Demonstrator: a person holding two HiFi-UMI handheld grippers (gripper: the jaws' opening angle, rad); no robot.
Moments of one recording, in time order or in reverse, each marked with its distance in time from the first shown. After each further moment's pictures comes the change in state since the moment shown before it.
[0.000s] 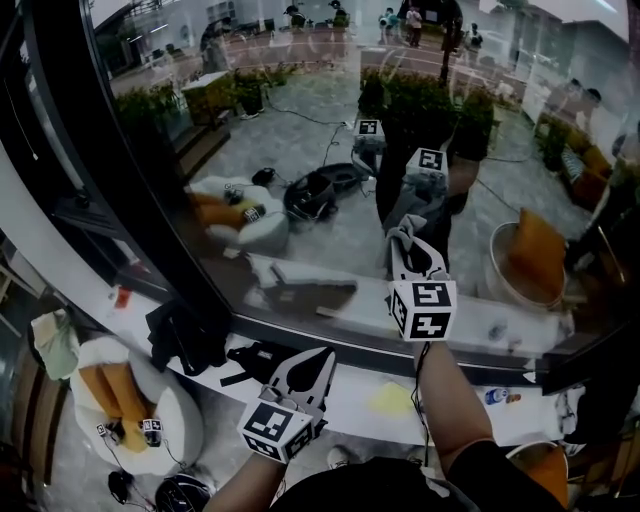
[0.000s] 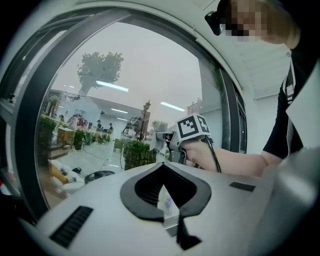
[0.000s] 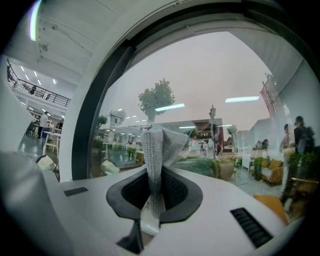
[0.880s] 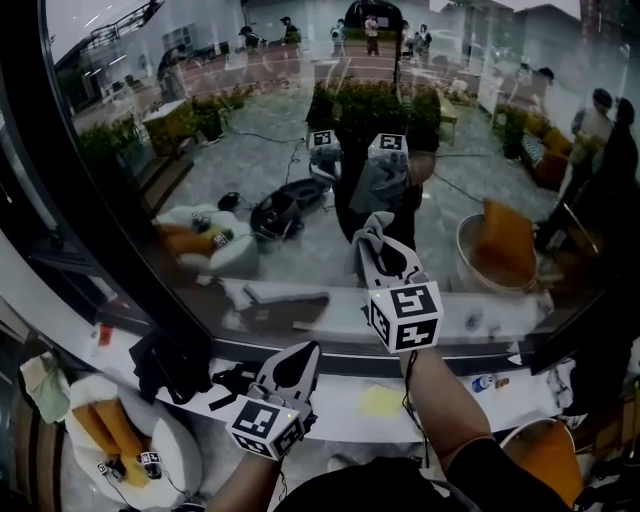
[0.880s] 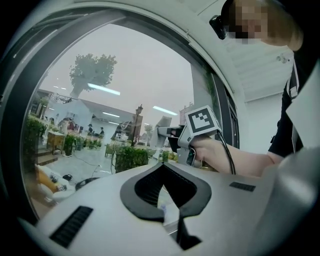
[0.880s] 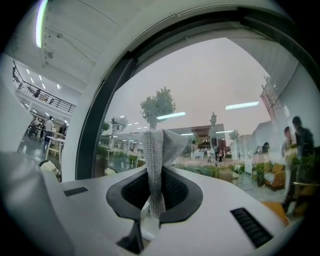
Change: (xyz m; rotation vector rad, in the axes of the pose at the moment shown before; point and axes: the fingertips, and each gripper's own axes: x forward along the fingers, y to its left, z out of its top) left arm 0.022 -0.017 0.030 -0.004 -0.056 -0.065; right arm -0.049 -0.003 0.052 0.002 -0.086 0.021
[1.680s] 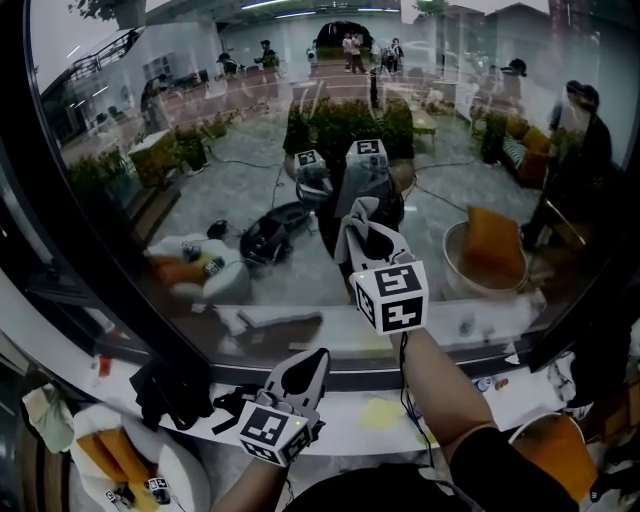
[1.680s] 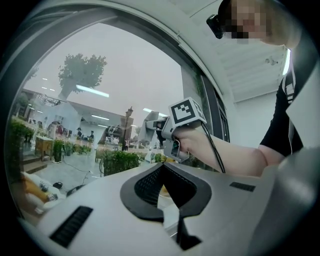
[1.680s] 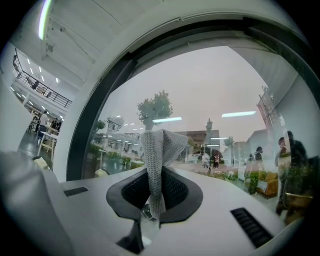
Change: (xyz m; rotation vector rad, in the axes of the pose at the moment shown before) left arm 0.018 -0.029 0.023 0.054 -0.025 -0.107; right arm 0.009 -0.026 0.052 -0.051 -0.028 -0.072
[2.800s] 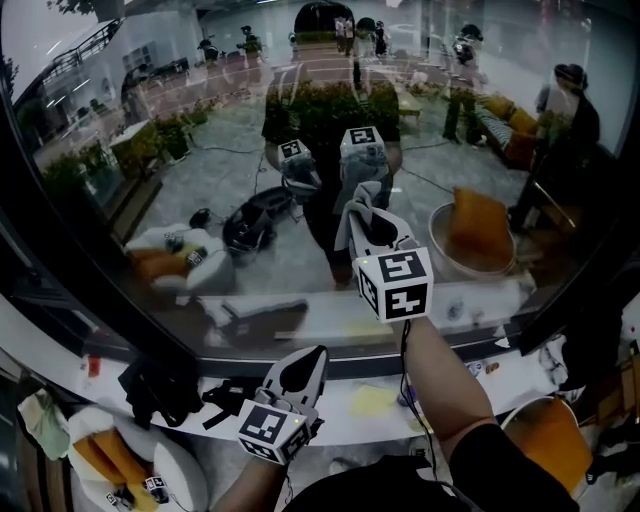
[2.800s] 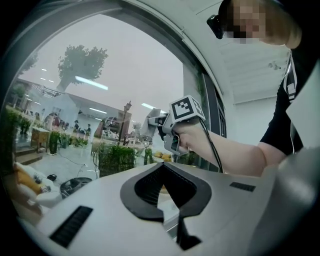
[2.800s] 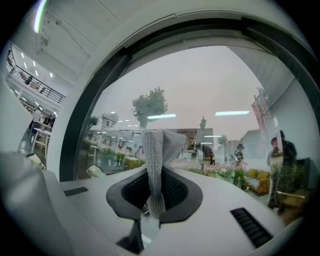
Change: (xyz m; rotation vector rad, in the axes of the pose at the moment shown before) left arm 0.018 -0.017 -0.024 -0.017 0.032 -0.067; right arm -0.006 -0.042 -0.017 -0.004 0.037 -0.067
